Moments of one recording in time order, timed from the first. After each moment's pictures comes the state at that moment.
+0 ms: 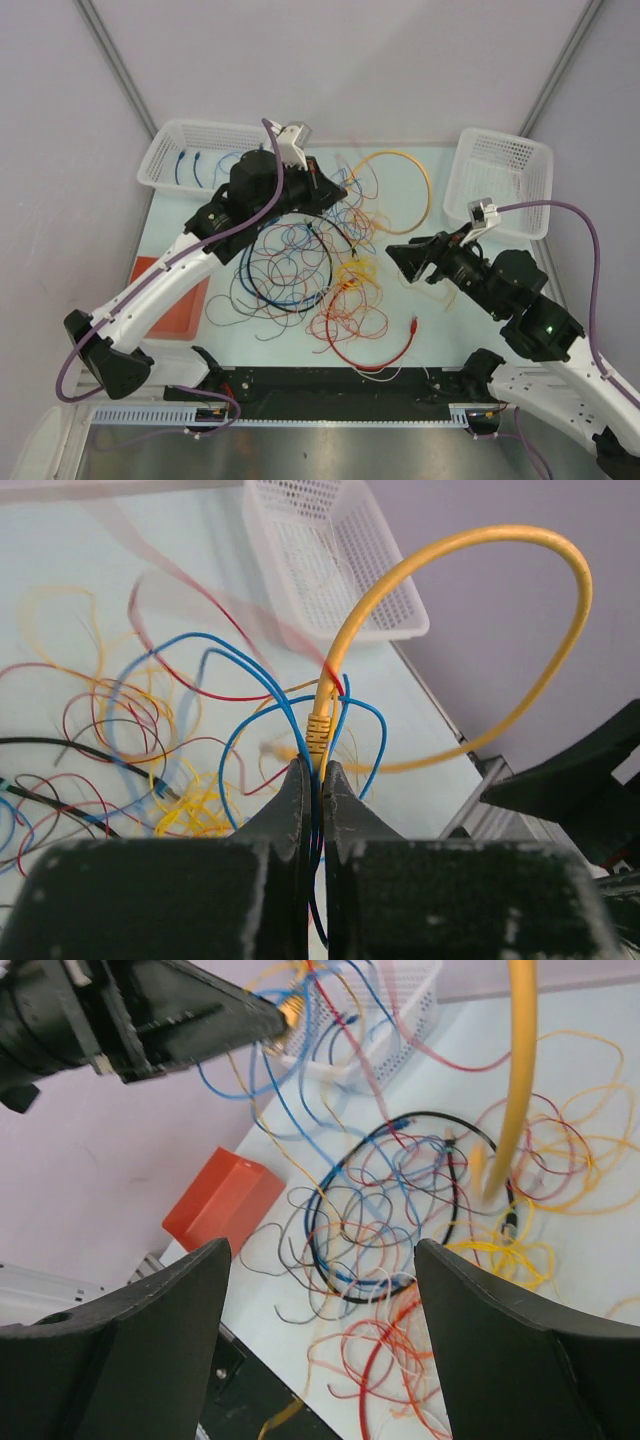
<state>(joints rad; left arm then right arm) -0.73 1.30 1.42 -0.33 0.10 -0.52 0.80 0.58 0.88 -0.36 0.10 0.56</state>
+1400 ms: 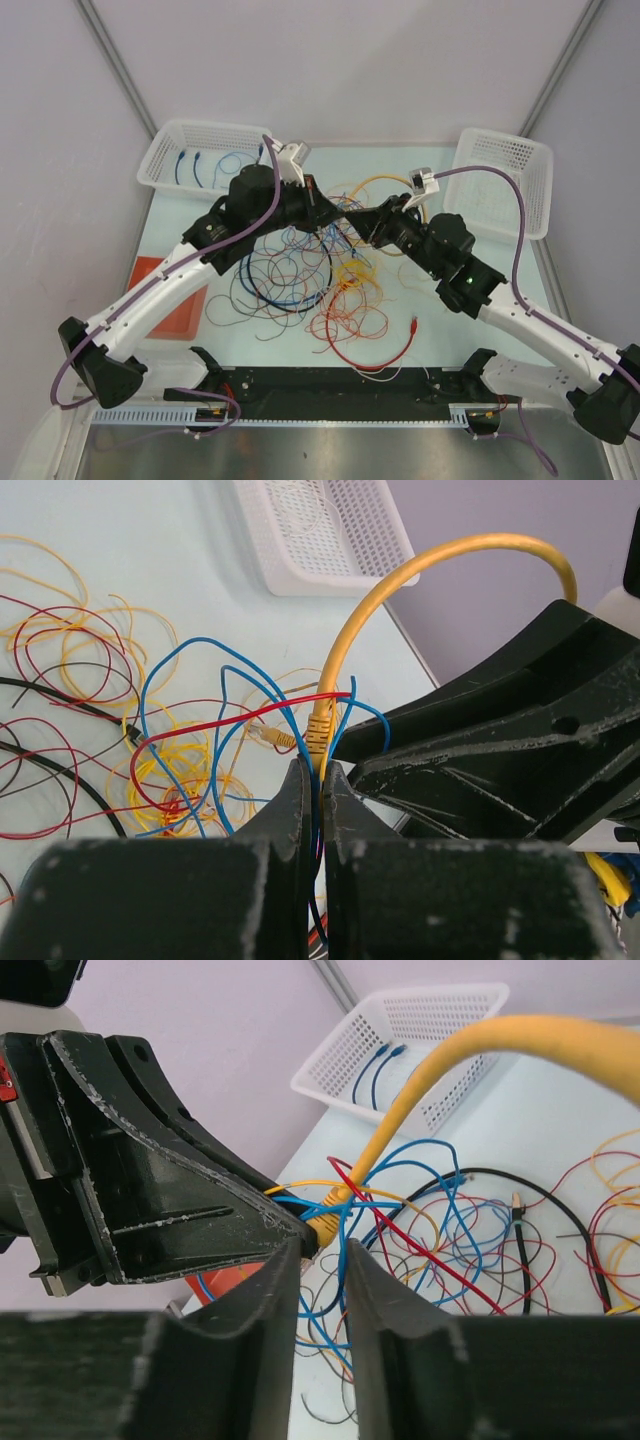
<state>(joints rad) -0.73 1.24 1.30 -0.35 0.19 -0.57 0.80 1.01 0.88 0.17 0.04 0.61</state>
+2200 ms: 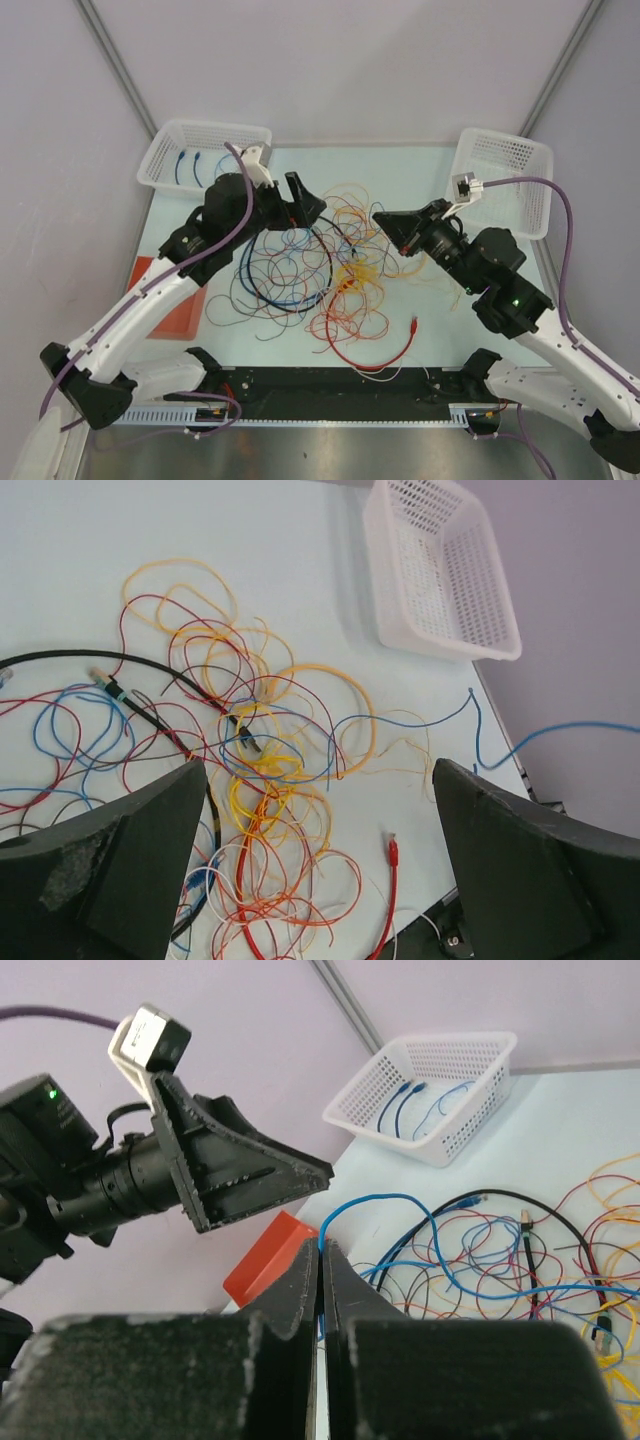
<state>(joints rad) -0.67 1.13 1.25 -0.44 -0.05 -0.58 0.79 0.78 0.91 0.01 0.05 0.62</state>
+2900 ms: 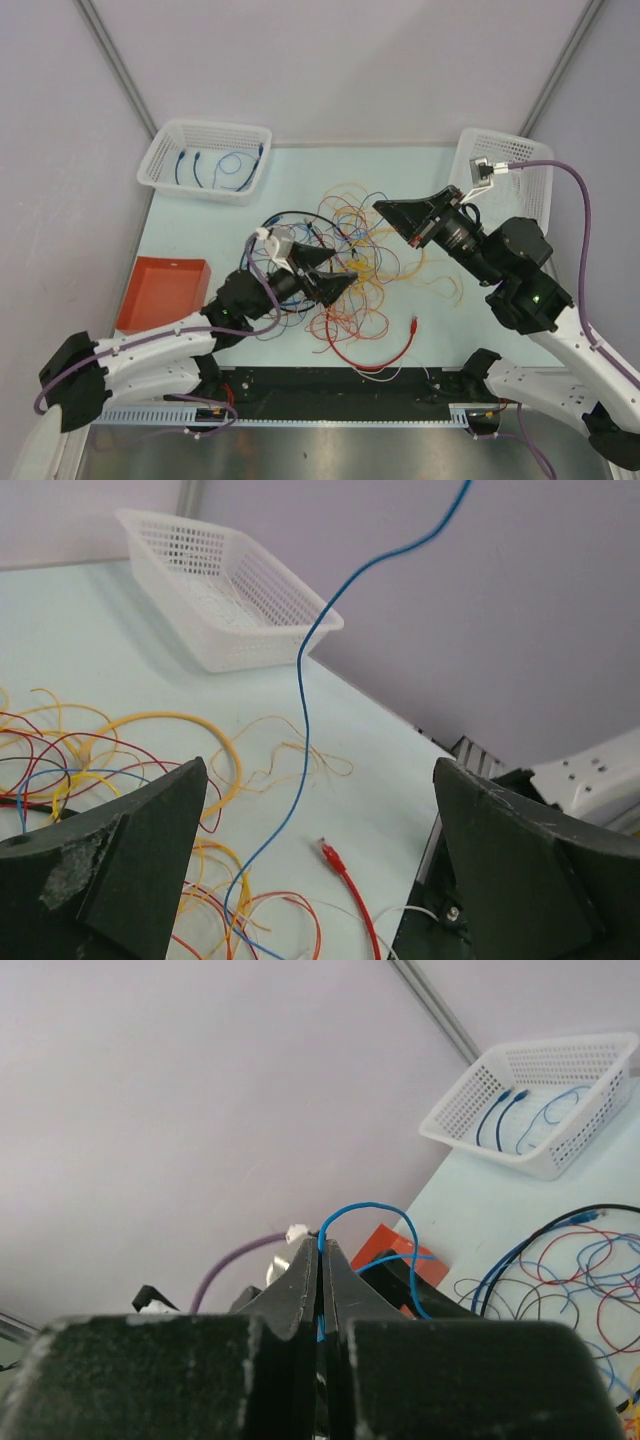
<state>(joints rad) -0.91 0.92 0.46 0.64 0.04 -0.48 0.79 0.80 1.09 -0.06 -0.04 0.78</state>
